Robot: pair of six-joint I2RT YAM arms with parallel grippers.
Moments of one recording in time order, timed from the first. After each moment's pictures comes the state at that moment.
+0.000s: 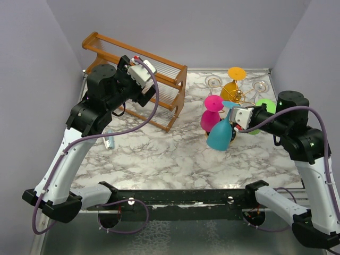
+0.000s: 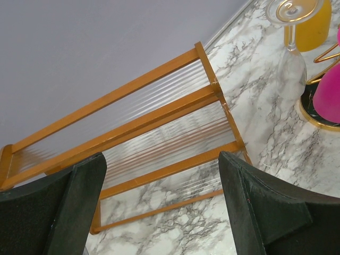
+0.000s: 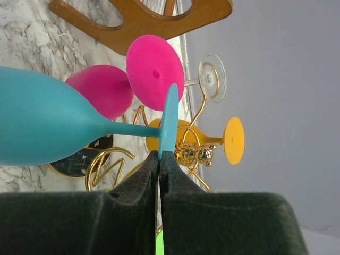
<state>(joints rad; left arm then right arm) -0.51 1.18 1.61 -0.62 0.10 0.44 0.31 0.91 1.40 -0.95 -0.42 -1.19</state>
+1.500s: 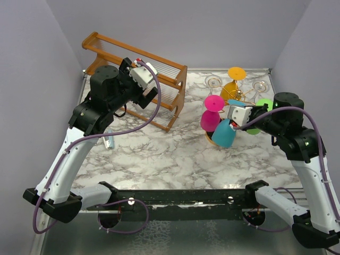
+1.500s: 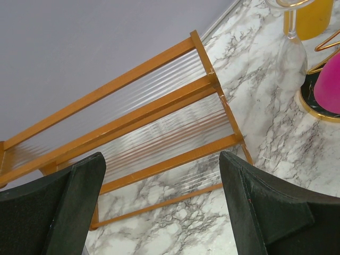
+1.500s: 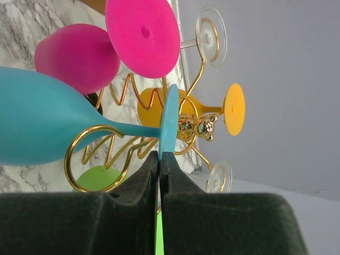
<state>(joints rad) -0.51 1.18 1.57 -0.62 0.12 0.45 0.31 0.90 1.33 -0.91 -0.27 -1.20</state>
